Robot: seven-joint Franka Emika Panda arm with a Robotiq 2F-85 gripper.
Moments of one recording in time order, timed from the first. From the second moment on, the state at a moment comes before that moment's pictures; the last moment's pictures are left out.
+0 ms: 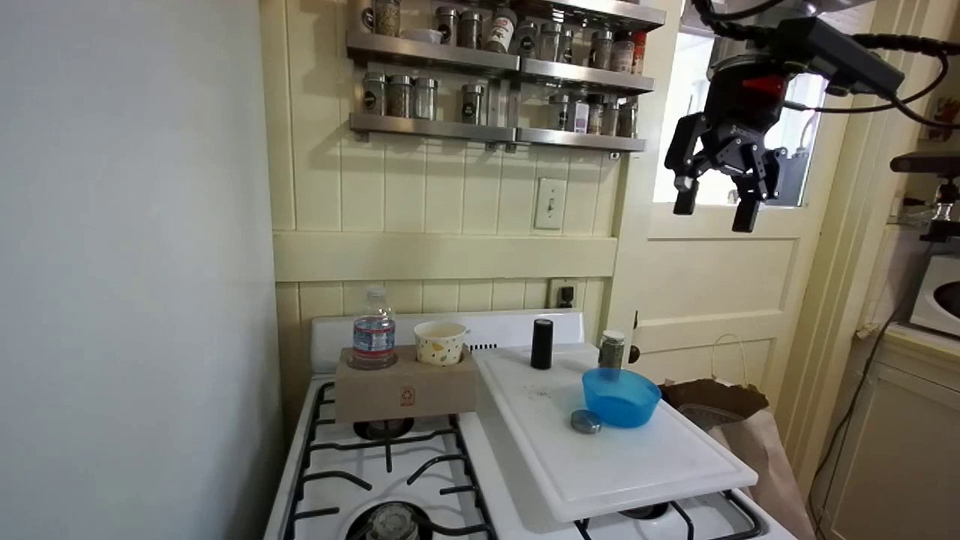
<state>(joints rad) -0.05 -0.60 -0.12 -2.30 0.12 1.62 0.02</state>
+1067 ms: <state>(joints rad) -0.07 -0.61 0.04 -2.04 -0.16 2.07 0.03</state>
